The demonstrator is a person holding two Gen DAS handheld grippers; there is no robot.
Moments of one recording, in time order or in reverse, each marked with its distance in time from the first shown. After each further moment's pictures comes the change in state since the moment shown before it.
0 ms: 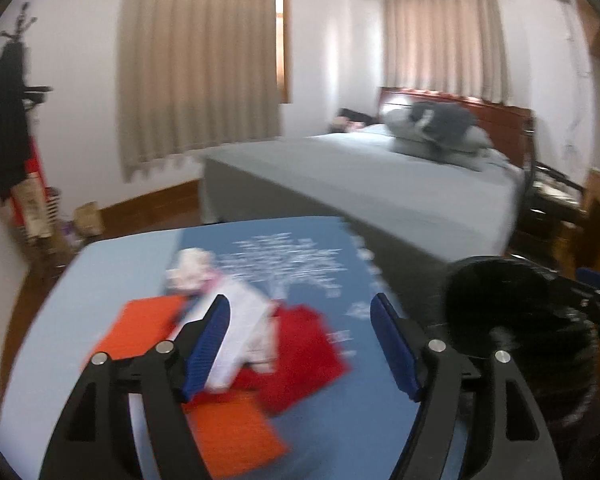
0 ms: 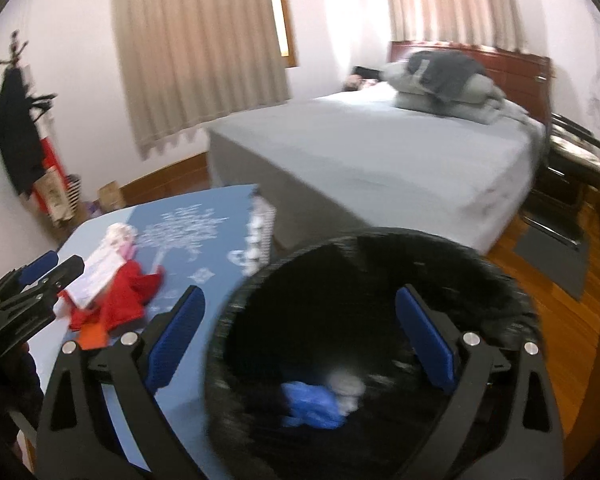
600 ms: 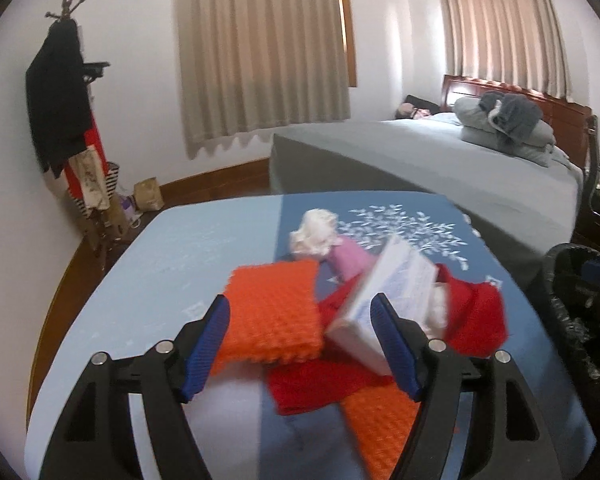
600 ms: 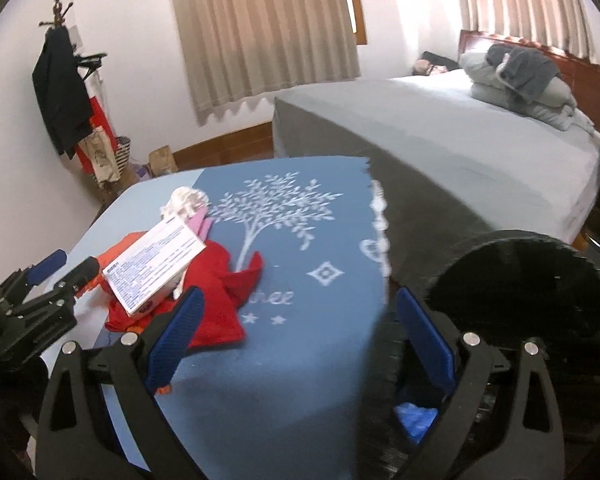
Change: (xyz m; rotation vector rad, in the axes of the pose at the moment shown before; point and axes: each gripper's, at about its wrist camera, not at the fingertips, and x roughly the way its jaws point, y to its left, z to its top) left arm 0.020 0.099 -0.033 -0.063 0.061 0.196; right arm 0.087 0.114 -0.001 -0.095 0.100 0.160
